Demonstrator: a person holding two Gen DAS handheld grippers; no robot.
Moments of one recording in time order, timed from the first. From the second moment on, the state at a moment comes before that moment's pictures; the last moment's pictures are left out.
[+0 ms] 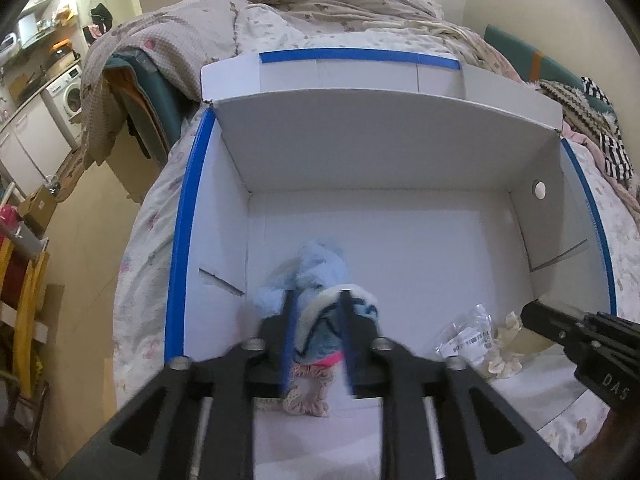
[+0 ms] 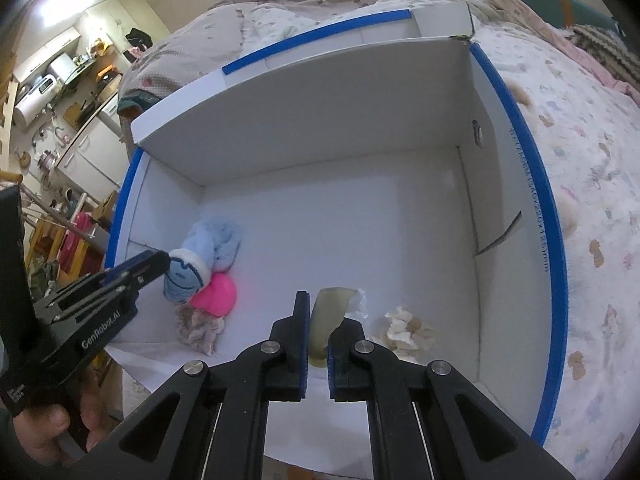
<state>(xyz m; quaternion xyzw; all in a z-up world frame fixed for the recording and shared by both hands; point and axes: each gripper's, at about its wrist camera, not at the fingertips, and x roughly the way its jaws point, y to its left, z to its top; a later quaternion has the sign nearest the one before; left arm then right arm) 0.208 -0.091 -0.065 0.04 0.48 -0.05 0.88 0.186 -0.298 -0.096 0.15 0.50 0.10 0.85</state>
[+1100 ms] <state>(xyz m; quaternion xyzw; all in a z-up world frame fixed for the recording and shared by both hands) 0.199 -0.088 -0.051 0.05 0.46 -0.02 0.89 0.185 -0.313 -0.080 0.19 0.46 0.08 0.86</state>
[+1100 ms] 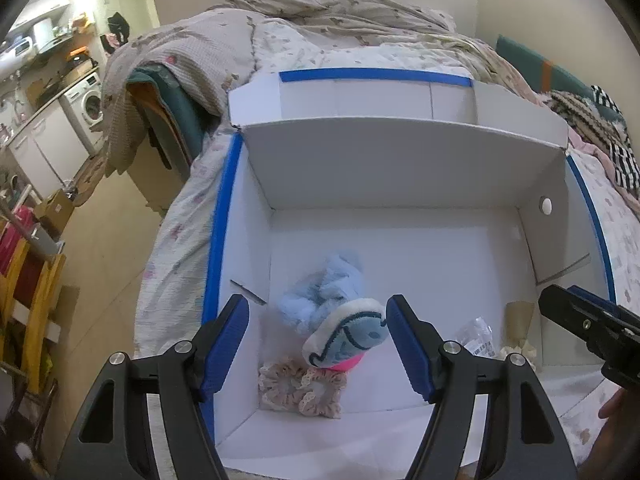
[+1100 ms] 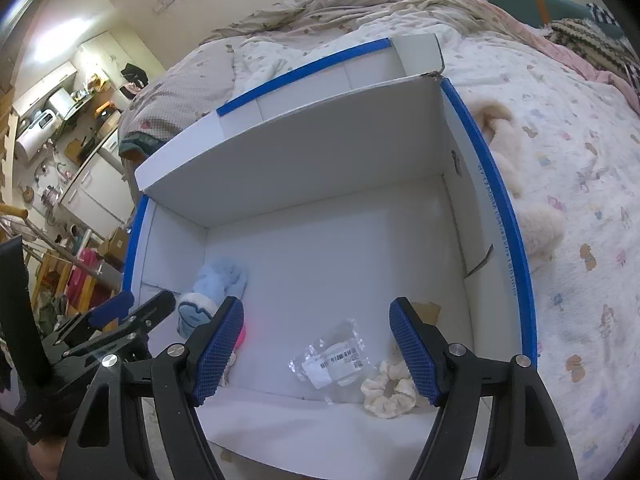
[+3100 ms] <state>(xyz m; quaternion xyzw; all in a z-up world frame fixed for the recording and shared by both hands) 0.085 -0.059 -0.075 0.05 0.49 0.00 0.87 0.094 -0.318 -0.153 0.21 0.61 0.03 0.76</state>
